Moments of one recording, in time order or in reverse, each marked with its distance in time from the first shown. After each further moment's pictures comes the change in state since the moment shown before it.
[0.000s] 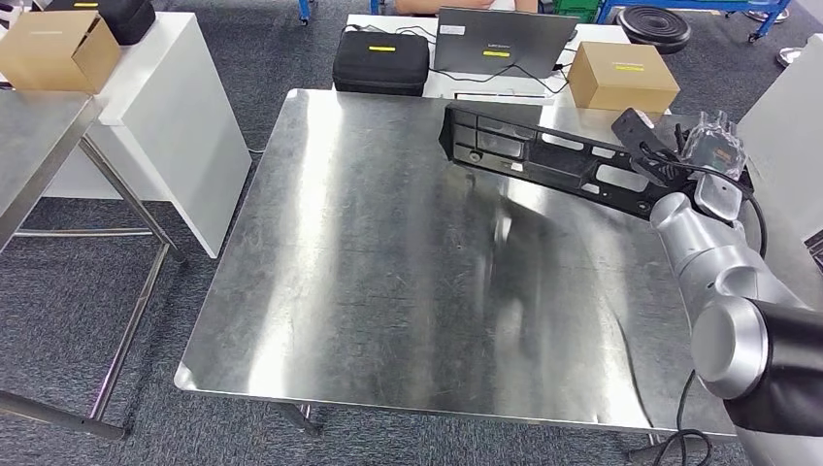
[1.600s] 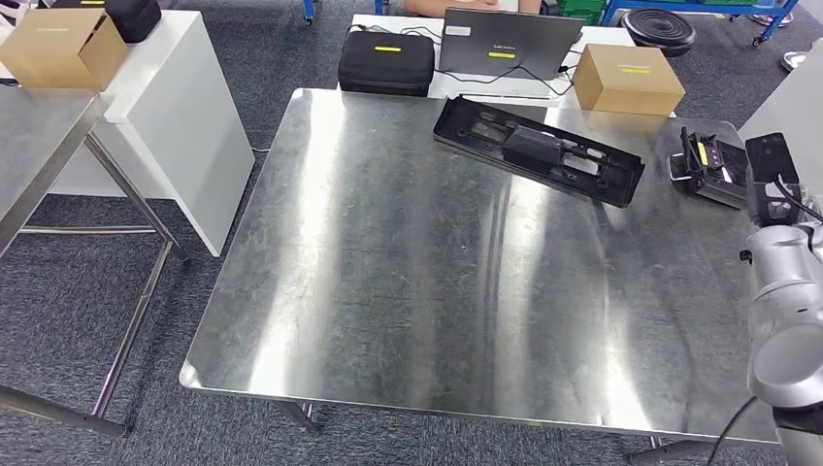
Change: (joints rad) left arm 0.000 -0.002 -0.063 0.005 0.009 -0.021 -0.040; right arm 0.078 -0.177 -0.413 -0.006 -0.236 0.154 -0.044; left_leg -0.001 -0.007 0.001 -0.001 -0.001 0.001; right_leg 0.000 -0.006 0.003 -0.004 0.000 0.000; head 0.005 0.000
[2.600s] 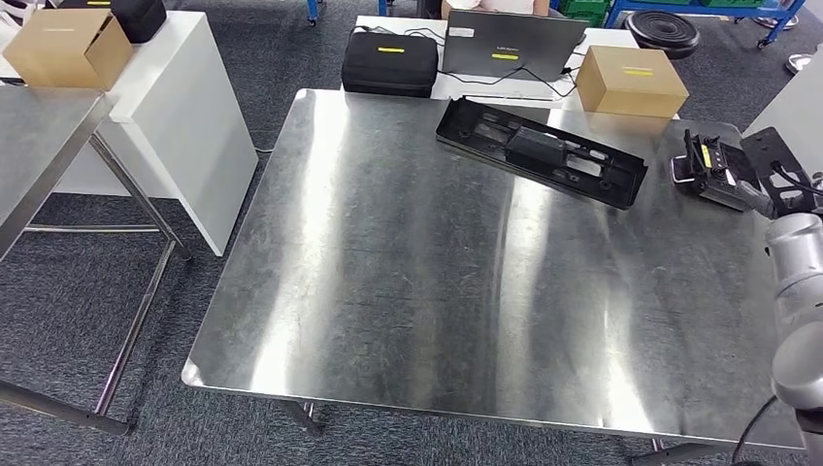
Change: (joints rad) left arm -0.001 -0.001 -0.032 0.000 -0.057 -0.013 0.034; right arm -0.039 -0.041 0.152 -0.001 0.129 0.041 0.091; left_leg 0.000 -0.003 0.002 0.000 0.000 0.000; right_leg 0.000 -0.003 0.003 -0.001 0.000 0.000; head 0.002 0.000
